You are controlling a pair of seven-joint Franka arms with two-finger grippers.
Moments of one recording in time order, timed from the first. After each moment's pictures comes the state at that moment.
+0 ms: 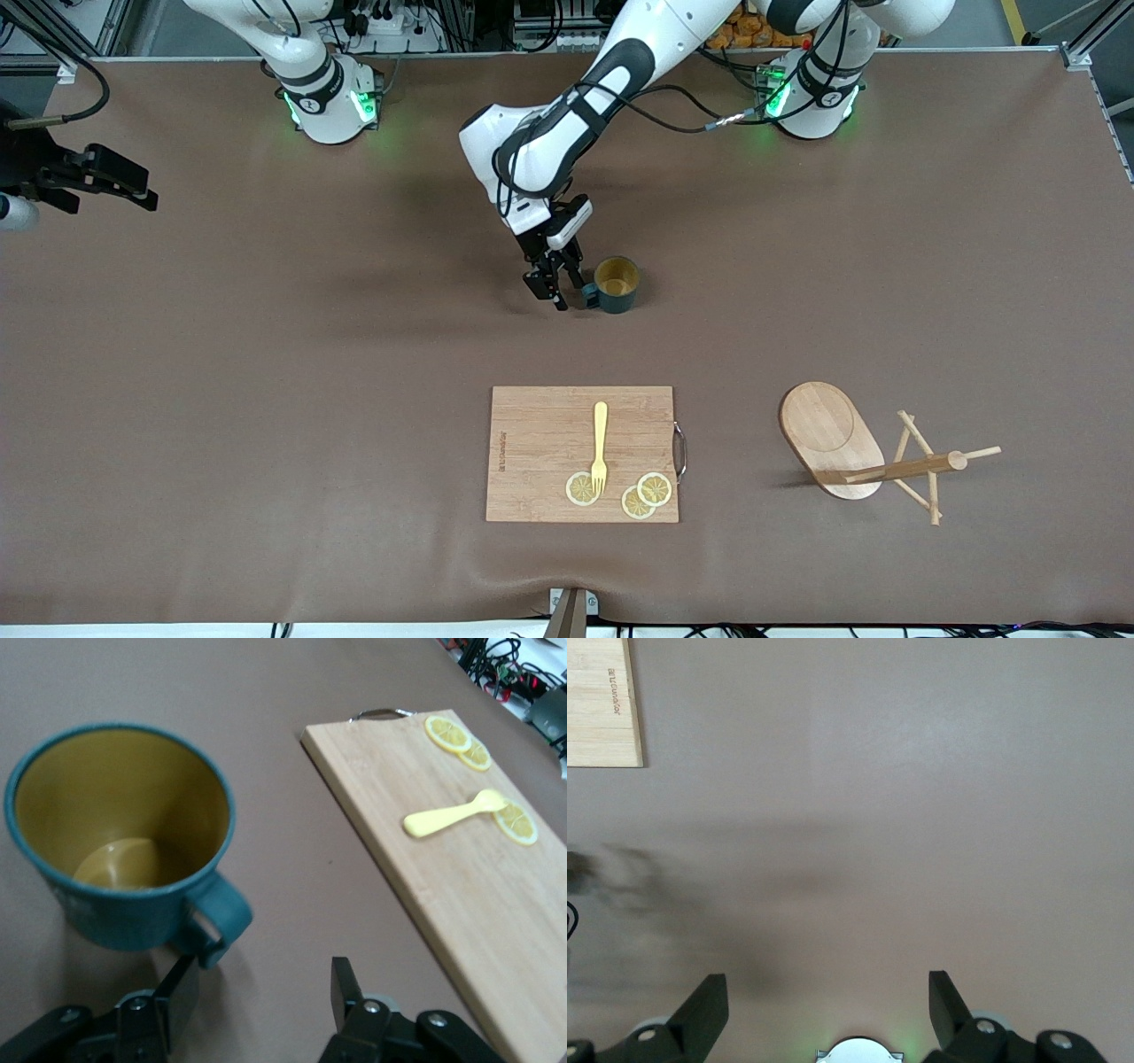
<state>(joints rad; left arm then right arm) -0.99 0.84 -0.15 -1.47 0.94 1.95 -2.78 -0.08 -0.02 0.08 -1.51 0.03 1.39 0.00</state>
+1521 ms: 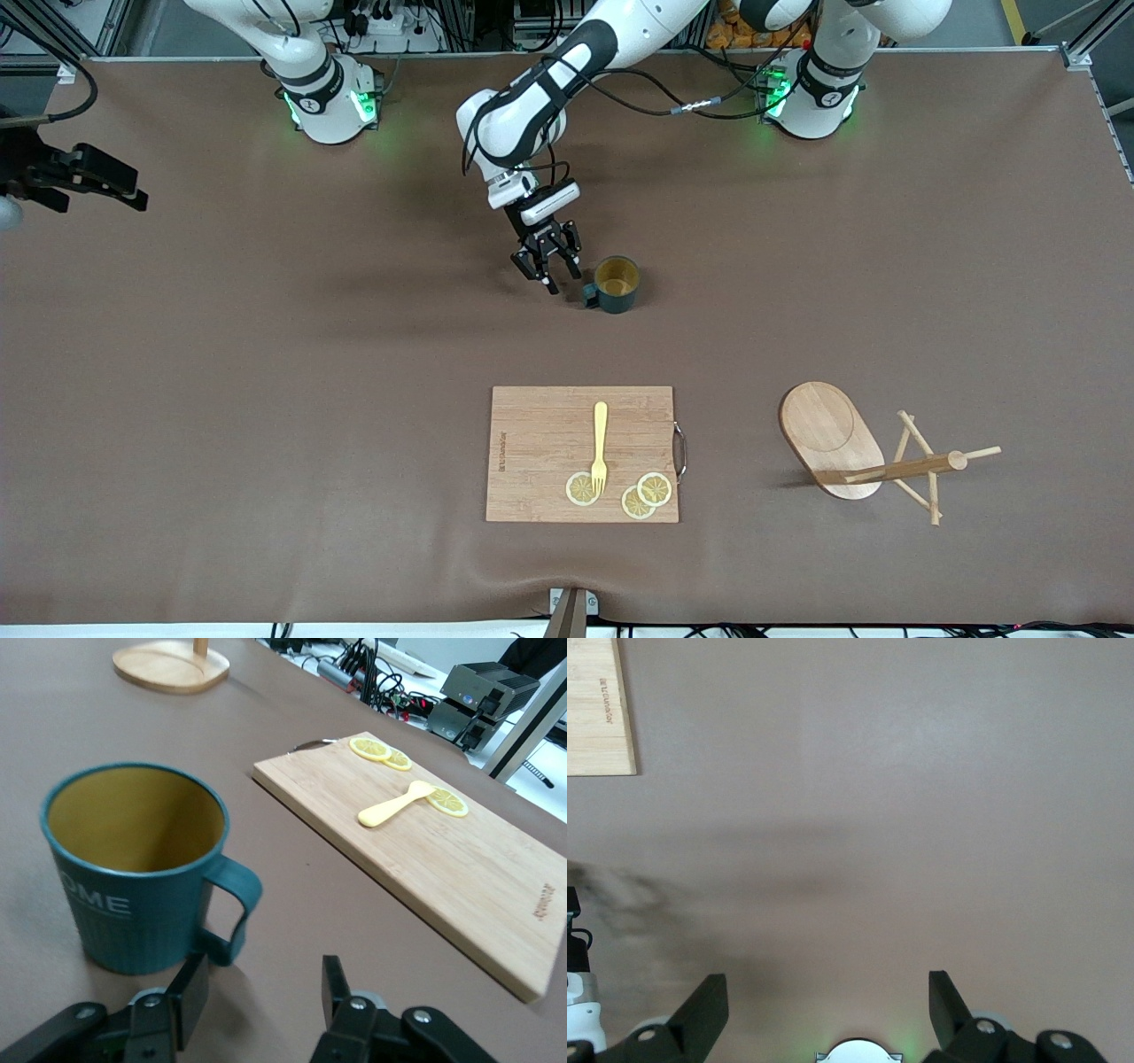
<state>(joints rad) -1.09 0.87 -0.15 -1.48 1.11 1.79 -2.67 -0.09 -0.02 0.07 -1.50 0.03 1.39 0.00</state>
